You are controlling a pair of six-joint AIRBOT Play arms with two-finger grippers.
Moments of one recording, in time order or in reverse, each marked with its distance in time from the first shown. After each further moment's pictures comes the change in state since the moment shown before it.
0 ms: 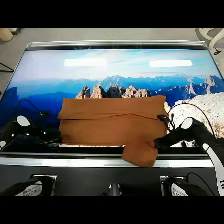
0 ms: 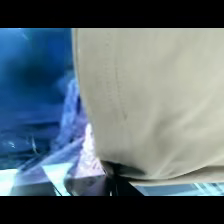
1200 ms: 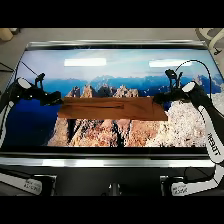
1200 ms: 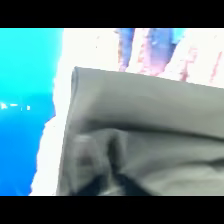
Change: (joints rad) left arm -0.022 -0.512 0.762 -0.065 0.045 -0.105; right arm 0.000 -0.441 0.652 0.177 -0.364 -0.059
